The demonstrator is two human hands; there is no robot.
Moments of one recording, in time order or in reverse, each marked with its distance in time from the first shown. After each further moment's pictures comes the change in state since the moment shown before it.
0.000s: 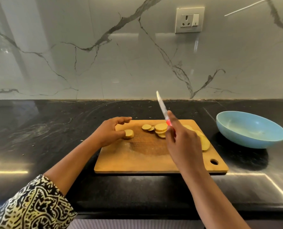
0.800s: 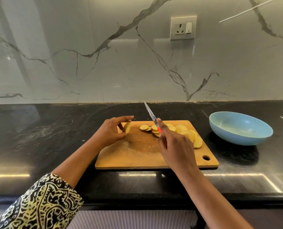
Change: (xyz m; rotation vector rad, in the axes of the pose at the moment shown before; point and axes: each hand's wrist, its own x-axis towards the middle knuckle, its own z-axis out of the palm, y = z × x) left_hand -0.007 0.010 0.004 0.134 0.117 0.202; right_hand -0.017 0.005 -0.002 -0.043 -0.018 -0.134
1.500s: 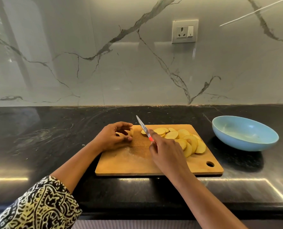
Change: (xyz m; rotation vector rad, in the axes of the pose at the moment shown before) left_hand 0.005 -0.015 0.000 -0.221 -0.122 -0.148; right_hand 0.013 -0.018 0.015 0.021 -0.222 0.065
